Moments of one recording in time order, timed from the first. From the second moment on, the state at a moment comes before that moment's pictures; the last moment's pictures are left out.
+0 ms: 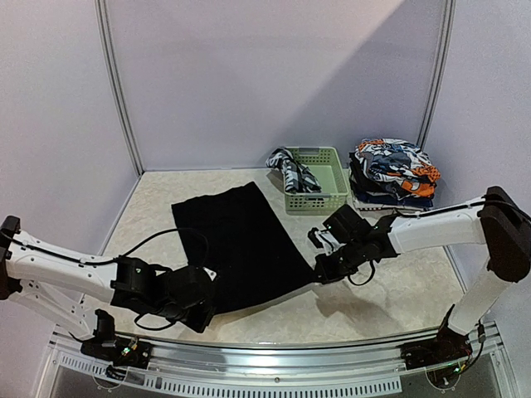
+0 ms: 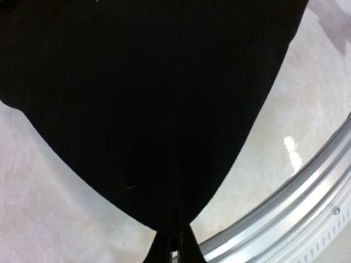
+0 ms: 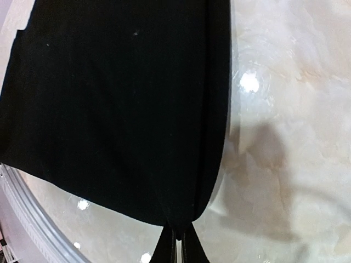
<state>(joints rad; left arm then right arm) -1.29 1.25 0.62 -0.53 -0.23 -0.77 0.84 1.66 0.91 -0.31 -0.21 0.51</state>
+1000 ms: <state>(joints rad) -1.13 1.18 0.94 -0.77 -0.32 -0.67 0.80 1.77 1.69 -0.89 0.09 0.39</state>
